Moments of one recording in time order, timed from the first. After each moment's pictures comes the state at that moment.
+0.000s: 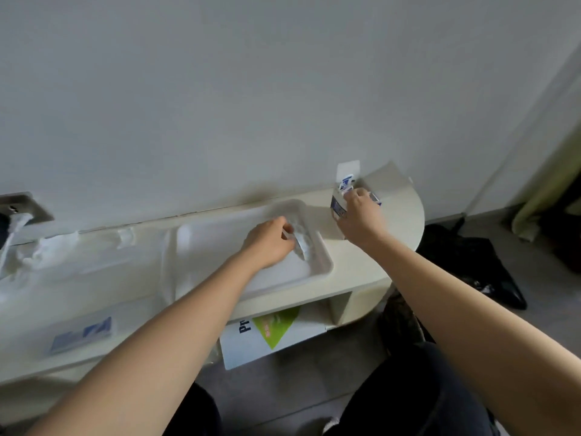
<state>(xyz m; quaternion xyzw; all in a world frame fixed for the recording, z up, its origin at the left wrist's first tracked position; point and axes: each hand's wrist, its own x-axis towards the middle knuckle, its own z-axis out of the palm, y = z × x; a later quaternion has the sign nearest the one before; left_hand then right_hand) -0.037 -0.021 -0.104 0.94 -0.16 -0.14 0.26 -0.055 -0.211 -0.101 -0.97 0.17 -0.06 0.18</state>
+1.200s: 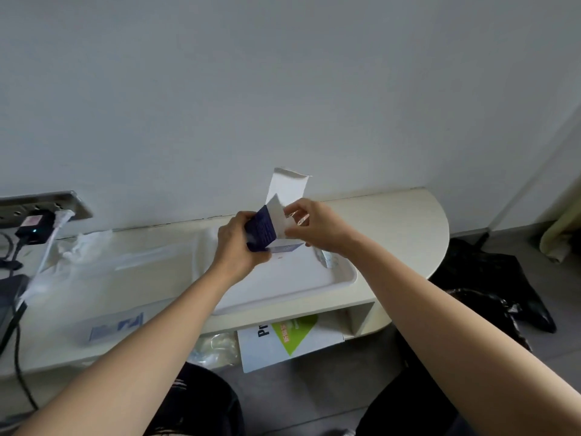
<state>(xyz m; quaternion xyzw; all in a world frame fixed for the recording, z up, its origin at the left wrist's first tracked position) -0.028 0.066 -0.123 0.87 -0.10 0.03 0.48 -0.047 -0.118 -0.071 -0.90 -0.01 0.05 0.43</state>
